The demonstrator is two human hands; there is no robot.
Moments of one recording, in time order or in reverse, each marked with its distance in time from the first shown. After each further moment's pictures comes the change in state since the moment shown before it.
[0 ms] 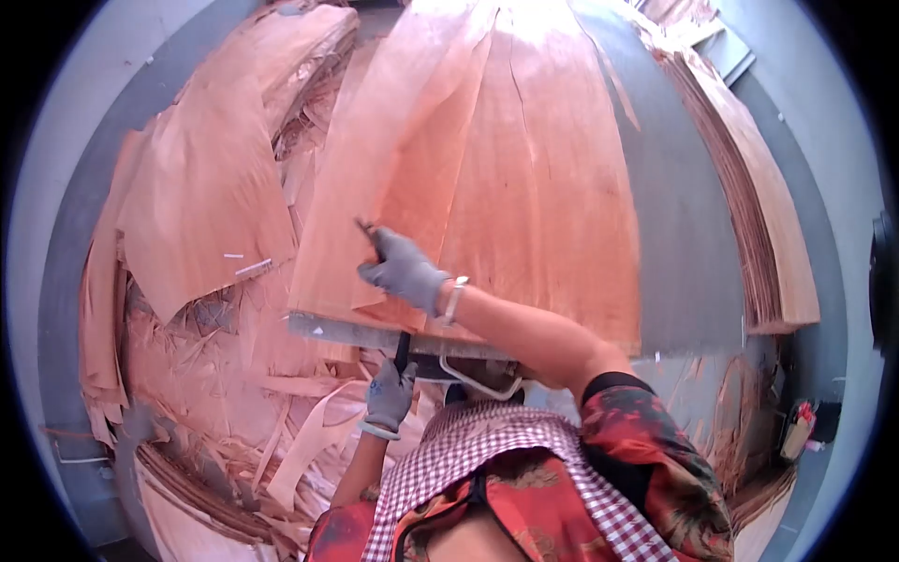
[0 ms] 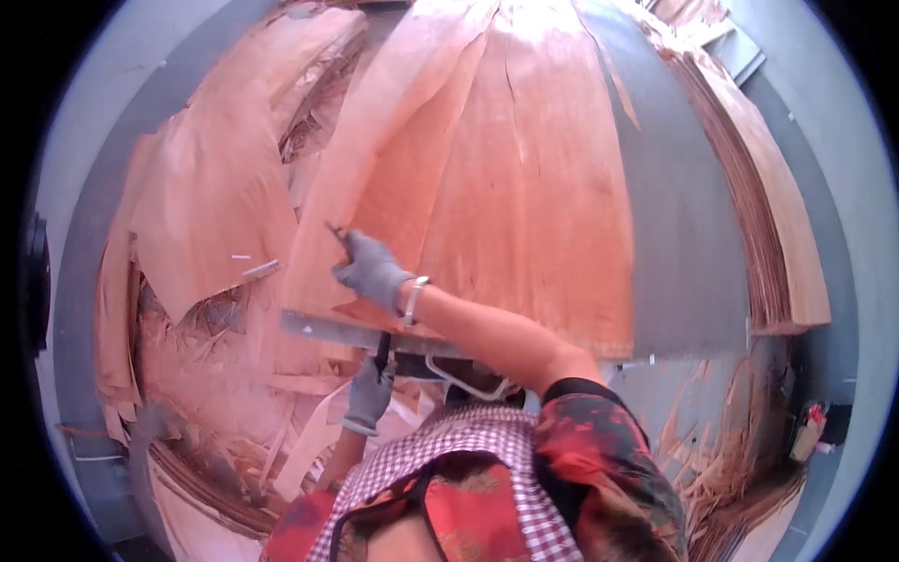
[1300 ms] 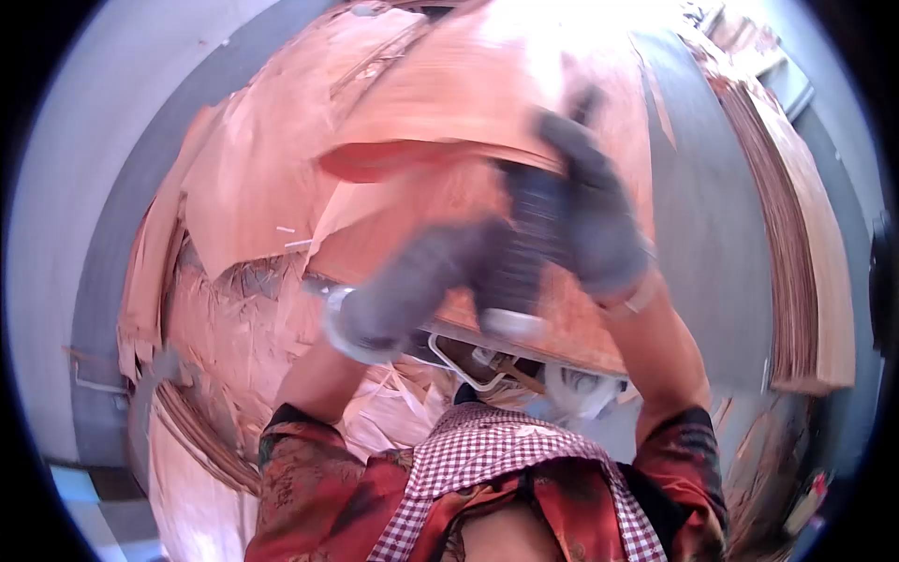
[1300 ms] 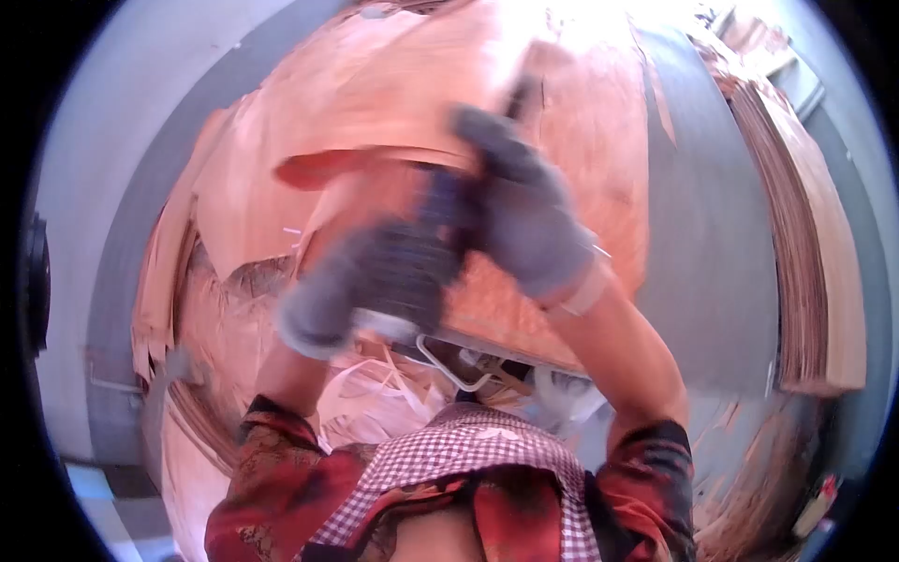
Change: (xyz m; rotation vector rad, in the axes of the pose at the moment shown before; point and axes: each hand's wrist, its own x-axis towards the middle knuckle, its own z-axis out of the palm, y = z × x) left_hand 0.022 0.310 -0.116 -1.069 -0.631 0.466; right_hand -0.161 -0.105 -0.196 0.891 0.031 -0.211
